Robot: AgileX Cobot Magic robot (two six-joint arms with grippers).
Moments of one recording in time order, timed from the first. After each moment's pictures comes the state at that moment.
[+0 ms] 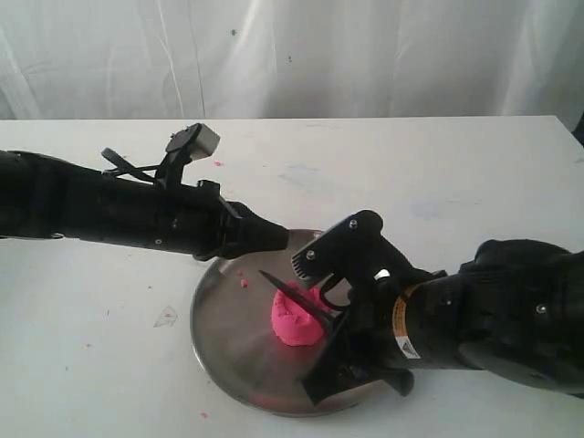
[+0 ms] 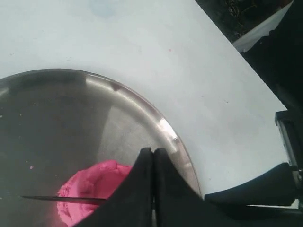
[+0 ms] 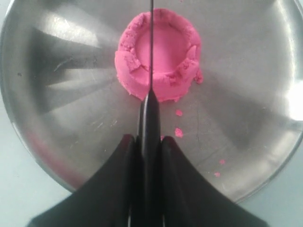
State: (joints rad) left arm -0.33 1.74 -0.90 -1.72 0.76 1.57; right arm 0.82 1.47 -0.64 -0.48 0.21 0.56
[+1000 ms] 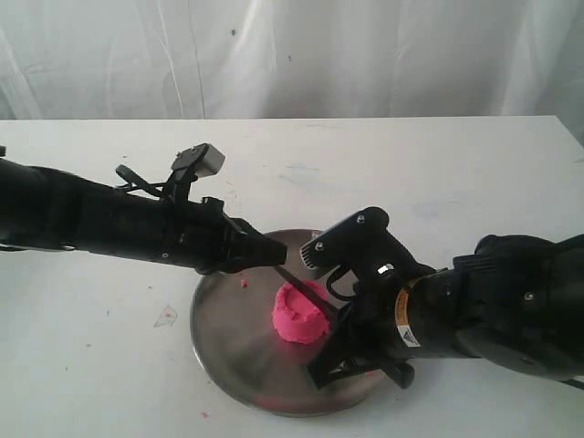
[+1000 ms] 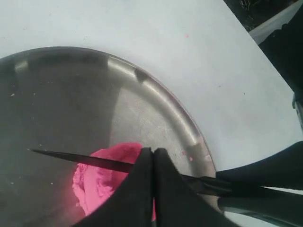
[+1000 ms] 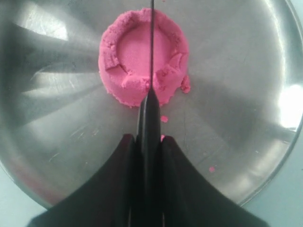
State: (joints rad) left arm -0.33 1.81 -0.90 -1.75 0.74 1.60; right arm 0.76 1.52 -0.64 -0.48 0.16 0.56
